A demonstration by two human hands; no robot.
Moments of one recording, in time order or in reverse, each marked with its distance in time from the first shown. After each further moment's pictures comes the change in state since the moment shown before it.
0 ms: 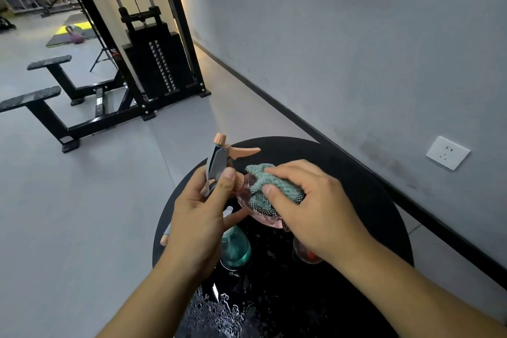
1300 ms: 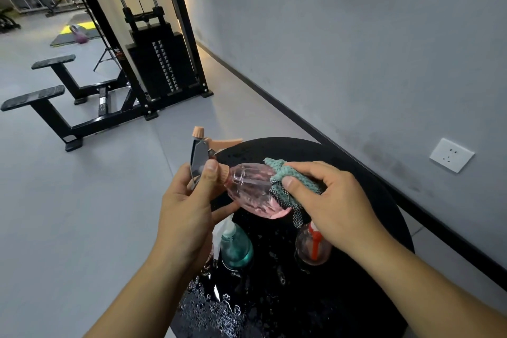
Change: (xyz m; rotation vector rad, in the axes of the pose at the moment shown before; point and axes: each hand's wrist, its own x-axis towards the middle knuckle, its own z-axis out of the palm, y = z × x) left_hand 0.007 0.011 -0.010 -0.094 0.068 0.005; right_hand 0.004 0.014 -0.011 0.160 0.040 0.126
